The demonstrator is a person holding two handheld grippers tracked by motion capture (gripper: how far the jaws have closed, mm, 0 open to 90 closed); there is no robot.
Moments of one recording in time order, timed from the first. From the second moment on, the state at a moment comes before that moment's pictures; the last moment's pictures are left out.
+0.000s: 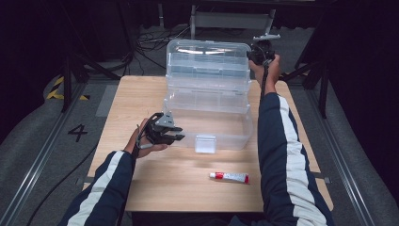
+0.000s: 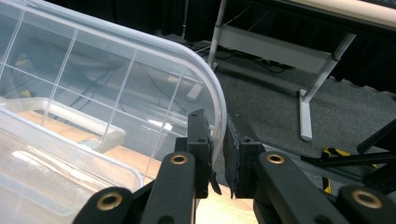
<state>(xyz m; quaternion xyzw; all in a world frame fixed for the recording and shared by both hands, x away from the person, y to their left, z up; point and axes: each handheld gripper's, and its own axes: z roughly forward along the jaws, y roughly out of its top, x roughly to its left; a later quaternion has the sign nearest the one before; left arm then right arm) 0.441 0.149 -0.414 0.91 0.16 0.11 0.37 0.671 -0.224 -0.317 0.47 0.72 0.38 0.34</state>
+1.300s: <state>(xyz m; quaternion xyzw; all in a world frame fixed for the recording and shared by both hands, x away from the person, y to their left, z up) 0.443 0.148 -0.416 0.90 0.16 0.09 0.39 0.686 -0.230 -0.325 0.49 0.74 0.34 0.33</state>
